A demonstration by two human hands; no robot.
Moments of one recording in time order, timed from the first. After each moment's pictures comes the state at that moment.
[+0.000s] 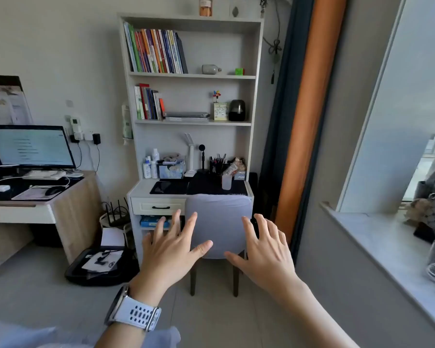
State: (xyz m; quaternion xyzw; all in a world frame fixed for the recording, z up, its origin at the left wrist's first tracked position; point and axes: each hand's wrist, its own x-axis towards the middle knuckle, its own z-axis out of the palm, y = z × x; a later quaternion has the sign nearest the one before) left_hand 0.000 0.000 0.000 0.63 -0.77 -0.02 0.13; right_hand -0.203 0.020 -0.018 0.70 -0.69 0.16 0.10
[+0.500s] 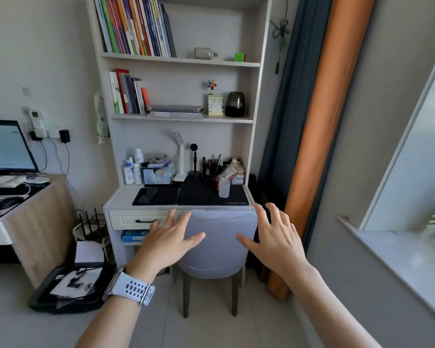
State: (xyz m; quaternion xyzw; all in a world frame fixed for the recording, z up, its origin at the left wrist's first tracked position) left_hand 0.019 -0.260 -0.010 0.60 -0.78 -0.13 0.10; right_hand -0.215 -0.210 -0.011 0.66 -0.72 0.18 0.10
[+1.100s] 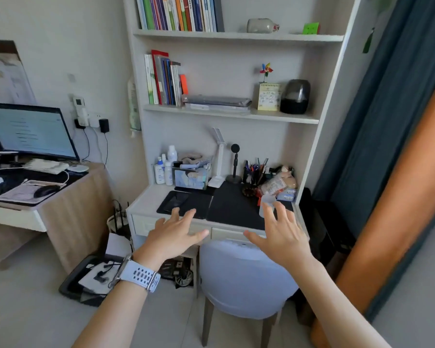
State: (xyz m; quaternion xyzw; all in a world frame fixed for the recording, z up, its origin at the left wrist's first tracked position) left_hand 0.029 -0.506 -0.038 0.69 -0.71 -0.15 0.06; right_hand -0.221 -0.503 -0.036 0.74 -0.66 0.16 0.04
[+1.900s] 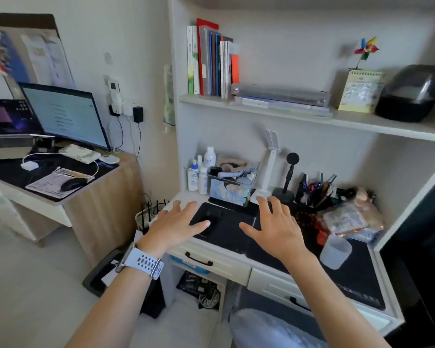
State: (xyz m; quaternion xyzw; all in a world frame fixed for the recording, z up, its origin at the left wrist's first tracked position) left_hand 0.158 -0.756 -0.073 0.74 -0.65 -0.15 0.05; right_hand -0.087 -0.790 -0.061 0.80 -0.58 0.14 0.00
